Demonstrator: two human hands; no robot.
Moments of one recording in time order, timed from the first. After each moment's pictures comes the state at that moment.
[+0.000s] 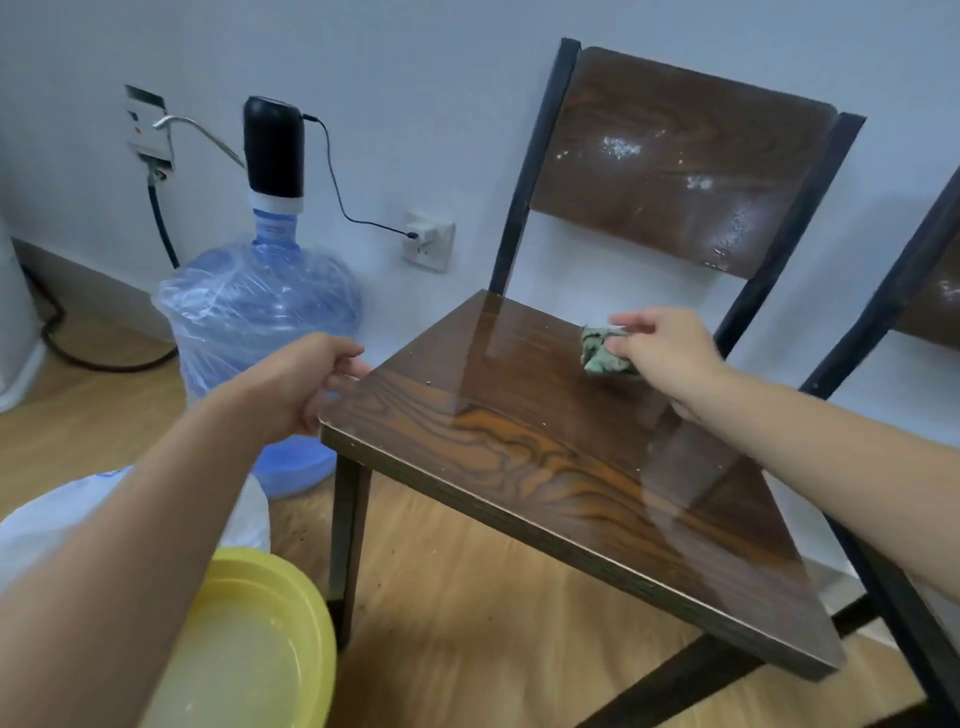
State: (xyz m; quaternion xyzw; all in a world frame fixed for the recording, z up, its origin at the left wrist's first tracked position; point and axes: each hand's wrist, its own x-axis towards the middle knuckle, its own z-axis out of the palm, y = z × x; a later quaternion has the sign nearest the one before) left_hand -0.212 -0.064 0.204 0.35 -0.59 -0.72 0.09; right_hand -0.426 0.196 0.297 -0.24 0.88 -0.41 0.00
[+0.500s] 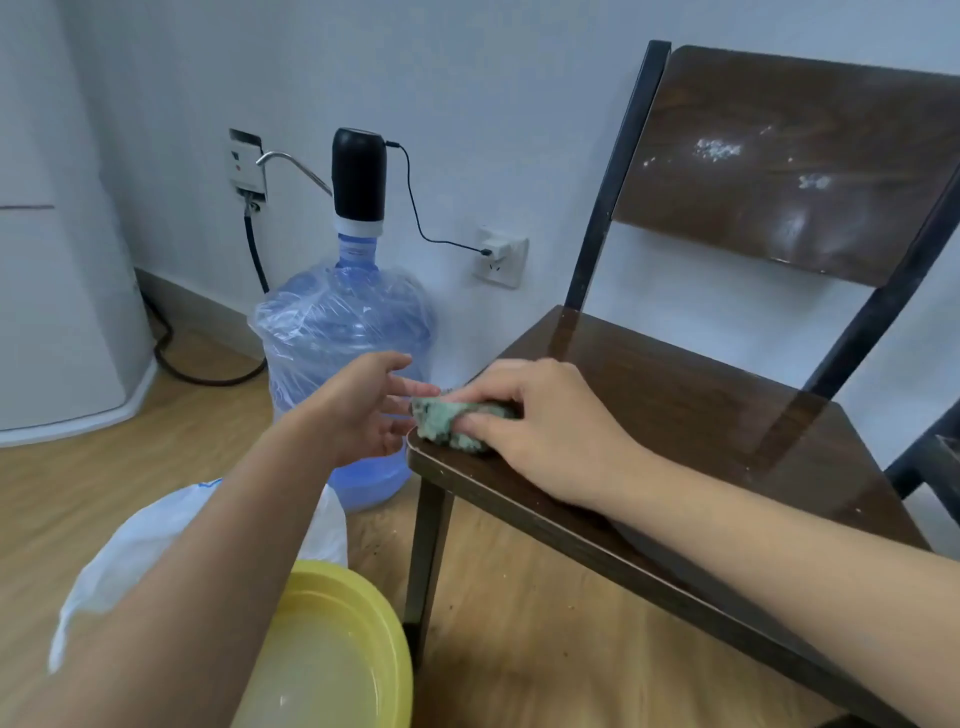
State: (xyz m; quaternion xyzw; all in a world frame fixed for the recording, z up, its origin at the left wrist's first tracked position) left_hand -0.195 -0.087 0.193 0.36 -0.53 -0.75 0.12; right_hand -0.281 0.109 0.264 -0.60 0.74 -0.30 0.03
